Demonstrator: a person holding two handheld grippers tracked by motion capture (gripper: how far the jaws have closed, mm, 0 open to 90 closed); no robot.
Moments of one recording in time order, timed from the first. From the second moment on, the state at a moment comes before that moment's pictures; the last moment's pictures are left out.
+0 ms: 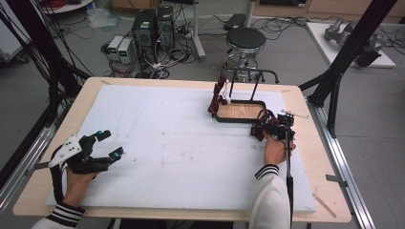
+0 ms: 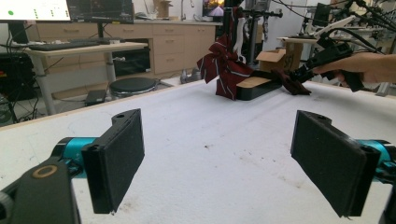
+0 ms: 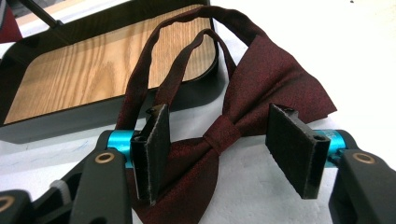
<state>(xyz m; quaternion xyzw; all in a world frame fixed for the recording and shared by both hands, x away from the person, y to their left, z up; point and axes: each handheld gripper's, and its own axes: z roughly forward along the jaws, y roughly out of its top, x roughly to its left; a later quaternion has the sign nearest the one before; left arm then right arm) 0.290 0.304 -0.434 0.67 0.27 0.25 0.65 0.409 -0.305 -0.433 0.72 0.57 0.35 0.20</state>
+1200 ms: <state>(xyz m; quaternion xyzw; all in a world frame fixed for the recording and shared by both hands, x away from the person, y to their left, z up) 0.289 0.305 -0.433 0.66 0.27 0.25 0.65 0.413 -0.299 -0.435 0.73 0.58 0.31 0.19</state>
